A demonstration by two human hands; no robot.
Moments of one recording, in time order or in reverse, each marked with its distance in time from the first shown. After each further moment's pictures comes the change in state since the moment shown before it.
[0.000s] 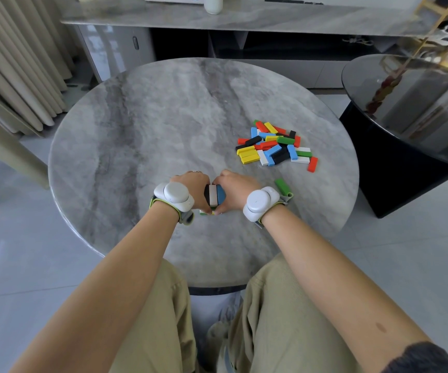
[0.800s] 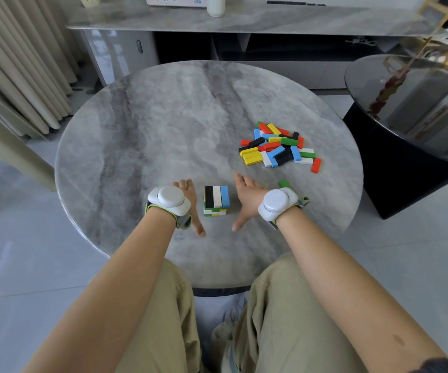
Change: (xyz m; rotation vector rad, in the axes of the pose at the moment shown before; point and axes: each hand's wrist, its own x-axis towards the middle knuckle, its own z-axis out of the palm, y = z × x) left_hand -0.007 -0.018 0.016 0.141 -0.173 -0.184; right_hand -0.021 0.010 -0.004 0.032 -0.223 0.140
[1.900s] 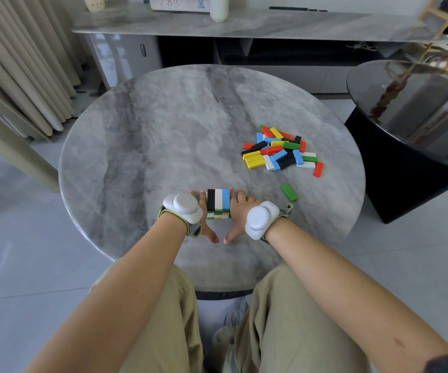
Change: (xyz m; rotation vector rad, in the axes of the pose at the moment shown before) left_hand 0.003 0.010 0.020 0.046 -0.119 0.067; right_hand 0.002 -0.025 0.028 -0.164 0.031 0.013
